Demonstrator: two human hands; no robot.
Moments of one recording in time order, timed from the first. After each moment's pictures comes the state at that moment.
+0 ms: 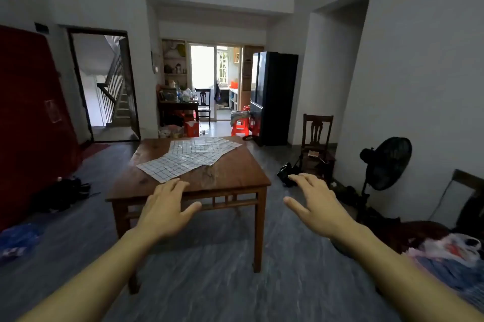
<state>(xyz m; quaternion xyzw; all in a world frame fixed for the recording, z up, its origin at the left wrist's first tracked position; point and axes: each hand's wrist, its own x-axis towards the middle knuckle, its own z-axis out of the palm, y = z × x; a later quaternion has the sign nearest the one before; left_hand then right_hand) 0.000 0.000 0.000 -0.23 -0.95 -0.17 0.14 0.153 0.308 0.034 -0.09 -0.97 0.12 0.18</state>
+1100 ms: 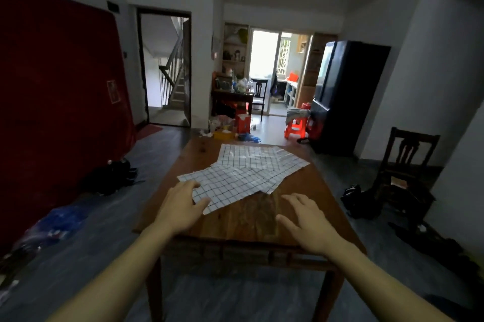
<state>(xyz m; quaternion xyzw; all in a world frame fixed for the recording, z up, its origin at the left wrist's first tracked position) -0.441 -0.043 -0.027 -0.09 -0.94 -0.32 0.10 -0.370 0.258 -0.017 0.04 -0.98 0.16 0.07</state>
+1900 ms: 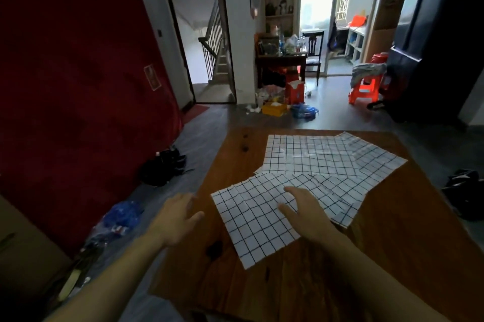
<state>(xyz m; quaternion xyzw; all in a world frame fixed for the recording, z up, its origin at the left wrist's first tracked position) -0.763 -0.106 -0.083 -0.01 -0.99 -0.17 -0.03 -0.788 0.218 -0.133 0.07 -0.93 0.35 0.02</state>
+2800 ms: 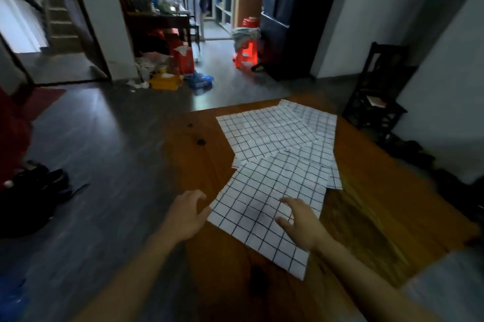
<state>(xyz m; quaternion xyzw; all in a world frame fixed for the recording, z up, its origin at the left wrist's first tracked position) -1.049 -0.227 -0.196 -0.28 -0.91 -0.27 -0.14 -0.873 0.031 -0.203 -0.22 -0.94 0.25 0.00</state>
